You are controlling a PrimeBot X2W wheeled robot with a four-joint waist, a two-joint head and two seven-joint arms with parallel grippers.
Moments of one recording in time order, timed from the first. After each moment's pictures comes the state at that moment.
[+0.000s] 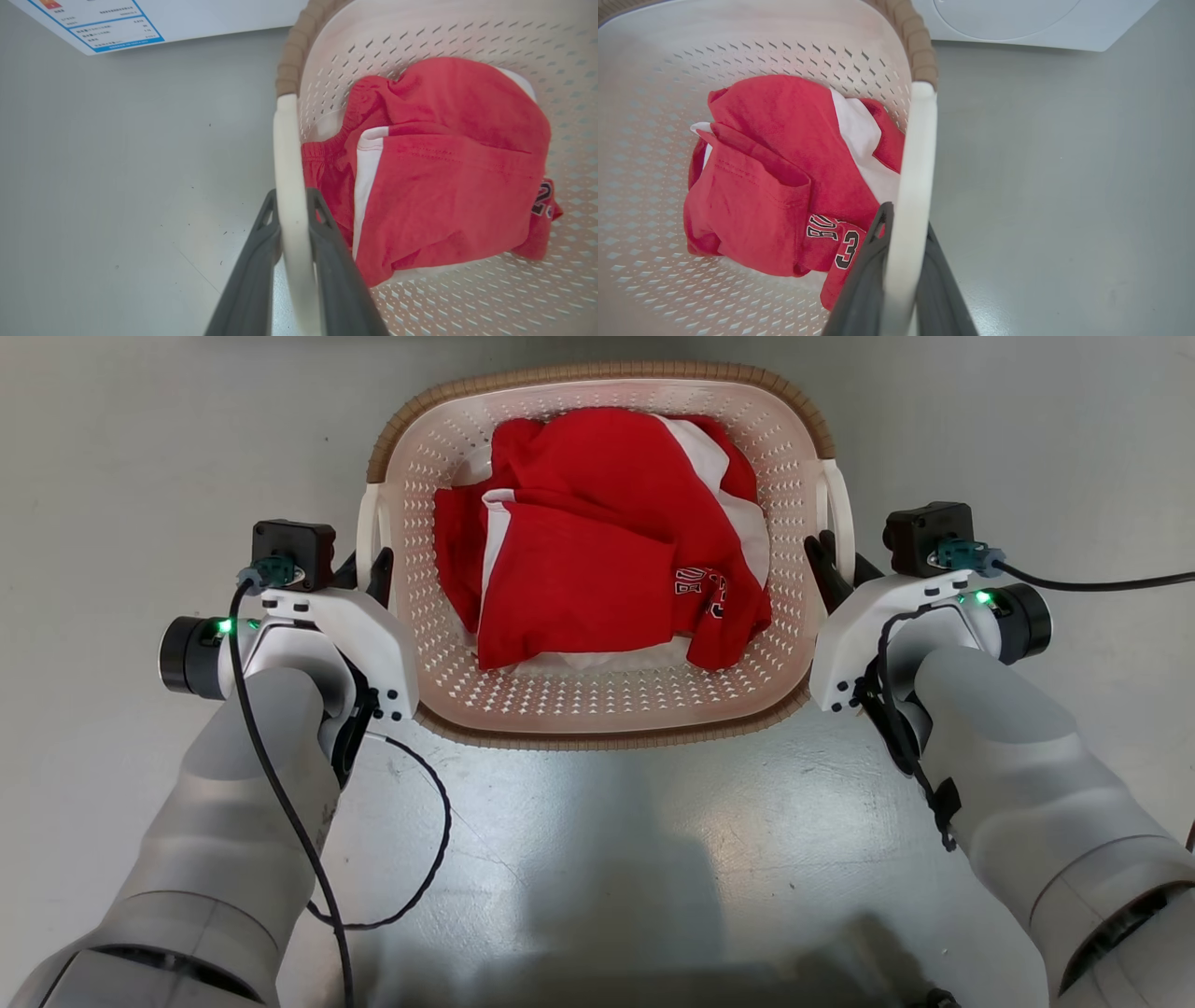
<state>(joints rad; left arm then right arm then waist) -0.99 0.10 -0.46 1.26 -0.45 -0.08 -0.25 -1.05 -0.07 0.81 1.30 0.75 0.12 -0.22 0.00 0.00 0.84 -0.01</state>
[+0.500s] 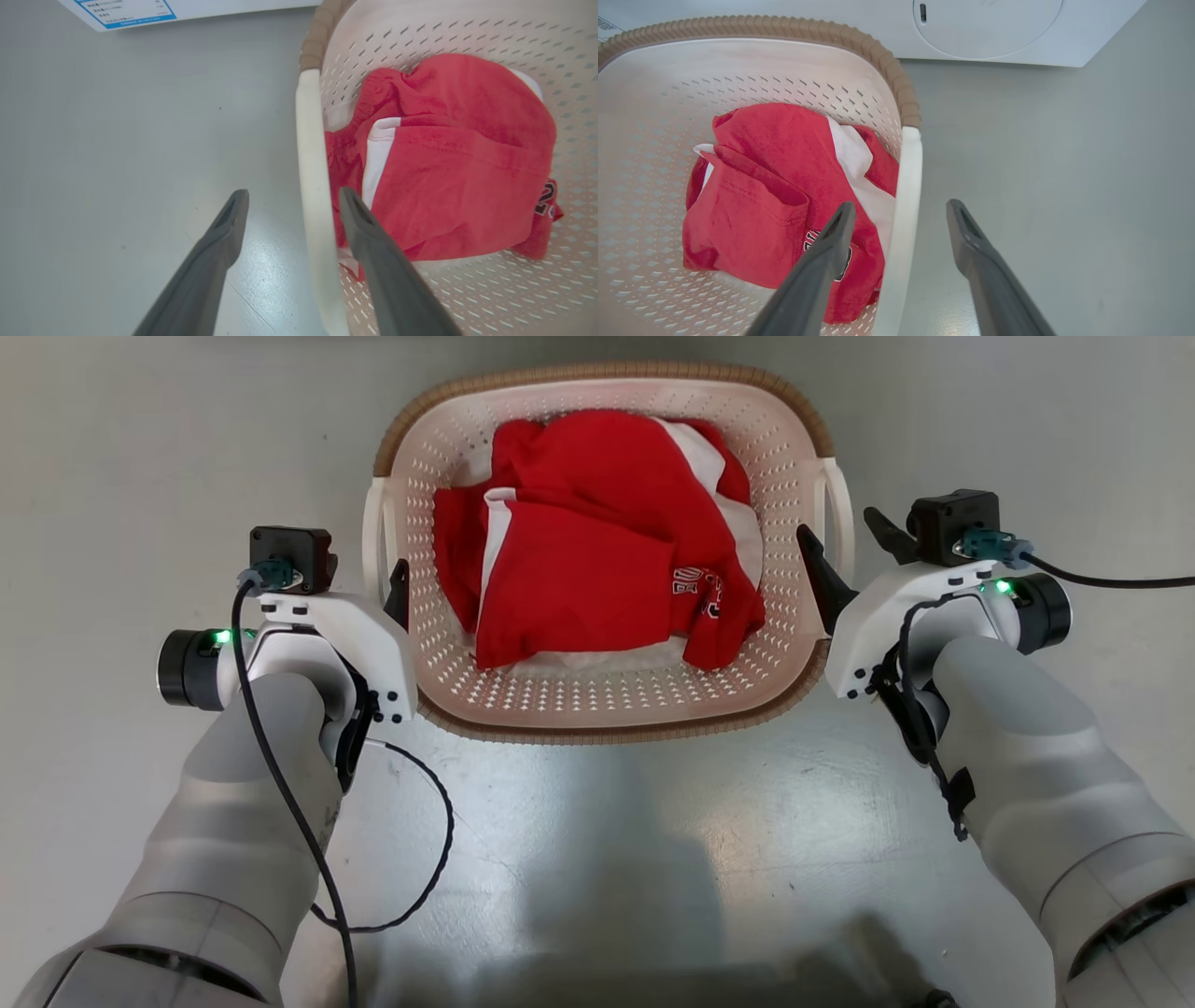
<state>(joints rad) -1.00 0.09 -0.45 1.29 -0.47 -0.04 -0.23 -1.05 -0.08 0.68 1.30 0.64 0.12 -0.24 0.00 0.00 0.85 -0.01</state>
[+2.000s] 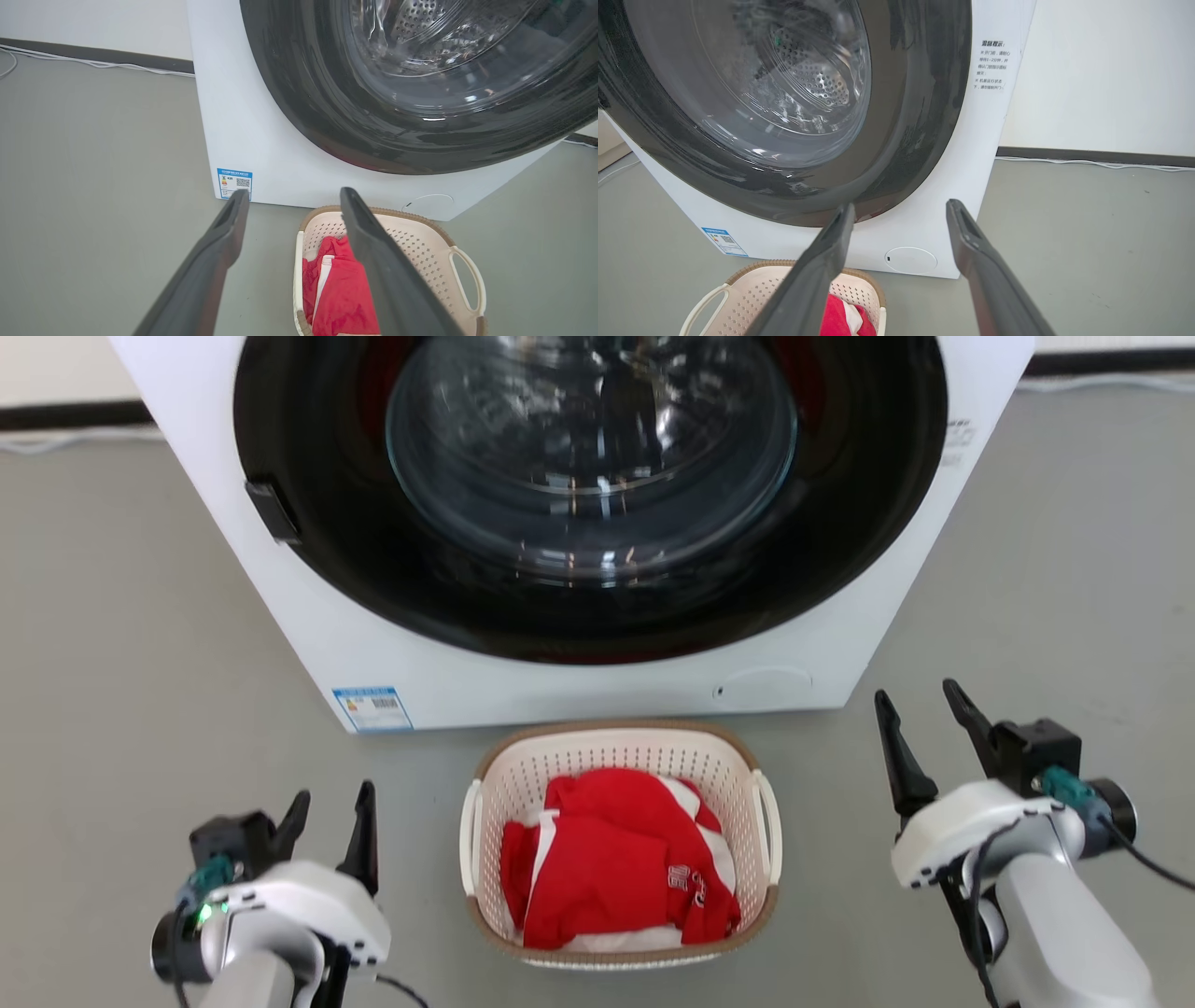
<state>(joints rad) -0.32 0.12 -0.08 0.70 -0.36 -0.06 -0.26 -0.43 -0.11 0.02 0.70 0.08 0.12 -0.25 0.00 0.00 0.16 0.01</state>
